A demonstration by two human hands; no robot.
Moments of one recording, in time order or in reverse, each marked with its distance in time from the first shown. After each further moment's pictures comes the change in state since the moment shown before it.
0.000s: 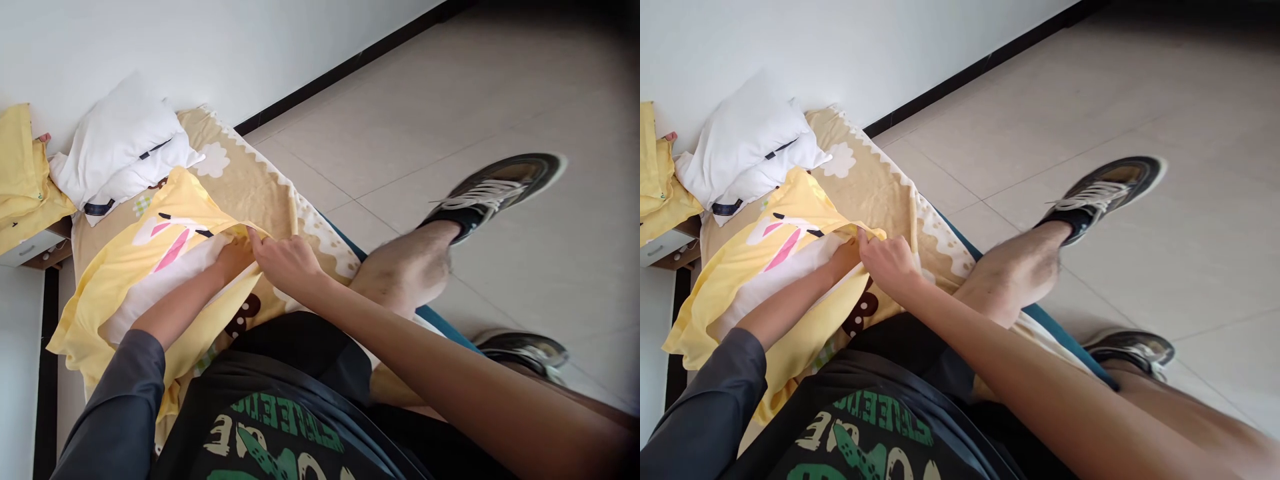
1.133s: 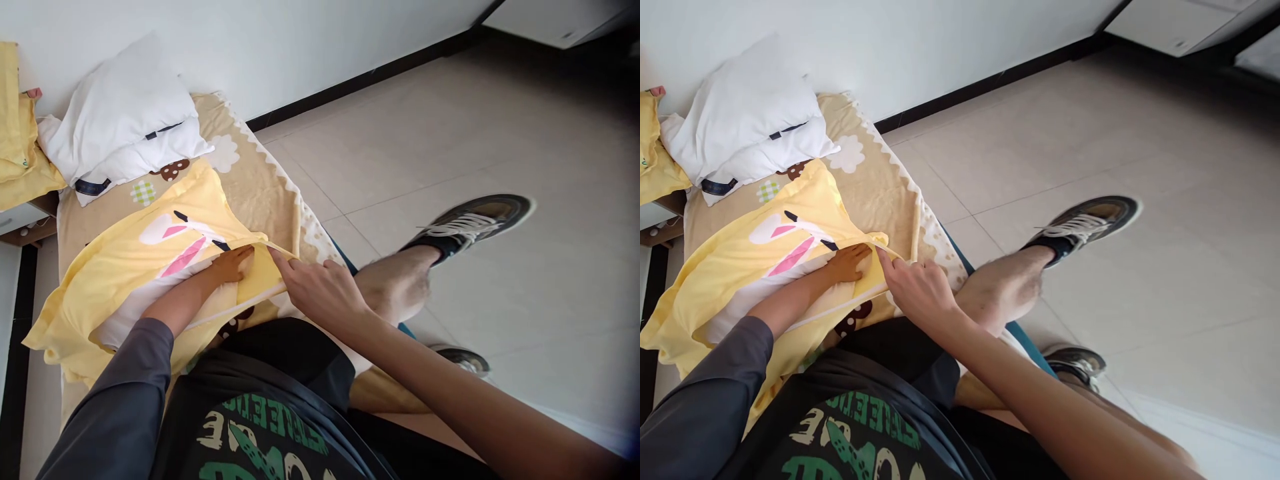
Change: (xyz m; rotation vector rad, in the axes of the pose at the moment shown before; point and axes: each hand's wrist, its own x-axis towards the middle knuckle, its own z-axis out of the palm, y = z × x) left_hand 0.002 -0.024 0.064 -0.236 -0.089 -0.071; right_hand -0.025 0.007 0.016 -0.137 0.010 -0.039
